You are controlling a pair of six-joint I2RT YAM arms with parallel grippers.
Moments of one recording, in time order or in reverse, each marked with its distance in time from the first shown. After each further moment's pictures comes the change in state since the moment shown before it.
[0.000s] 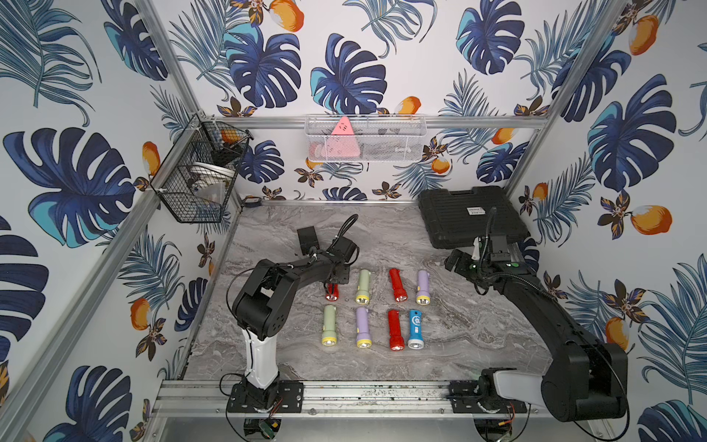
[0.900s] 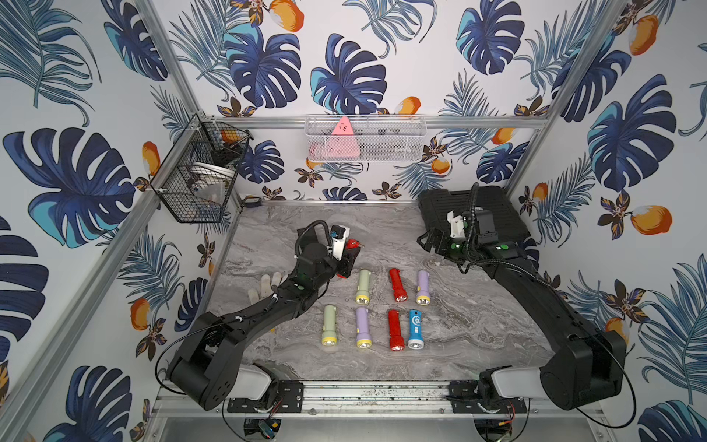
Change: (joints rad) left arm -0.001 -0.527 -0.515 1.039 0.388 0.323; right arm 0.183 0.073 0.246 0.009 -0.212 0.022
